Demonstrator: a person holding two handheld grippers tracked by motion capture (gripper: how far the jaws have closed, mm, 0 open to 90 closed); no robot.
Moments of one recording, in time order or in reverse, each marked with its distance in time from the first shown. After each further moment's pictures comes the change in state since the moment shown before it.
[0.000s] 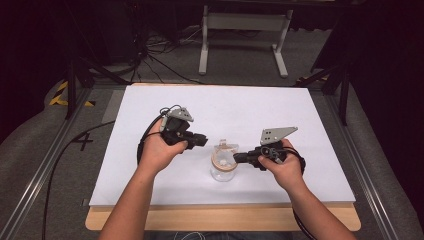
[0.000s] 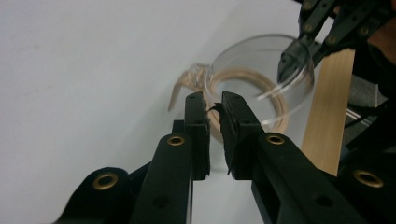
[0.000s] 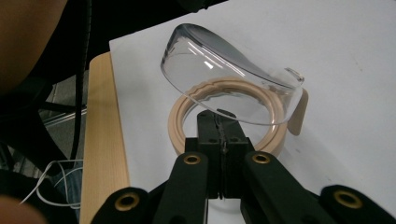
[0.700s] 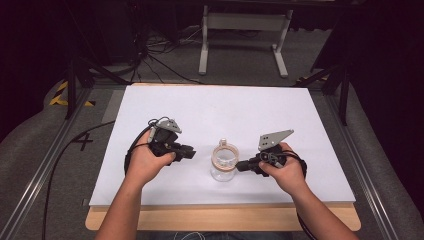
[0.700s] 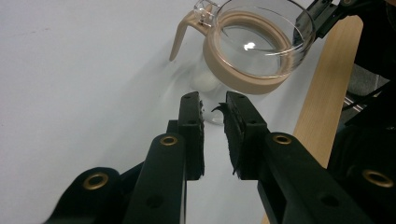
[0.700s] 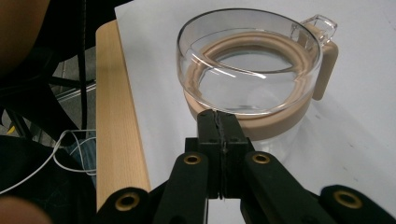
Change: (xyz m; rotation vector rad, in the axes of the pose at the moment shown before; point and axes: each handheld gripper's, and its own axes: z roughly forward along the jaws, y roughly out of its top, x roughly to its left) left arm 0.002 -0.031 -0.009 0.051 0.002 -0.051; right arm 0.005 -0.008 0.001 0.118 0.035 0.015
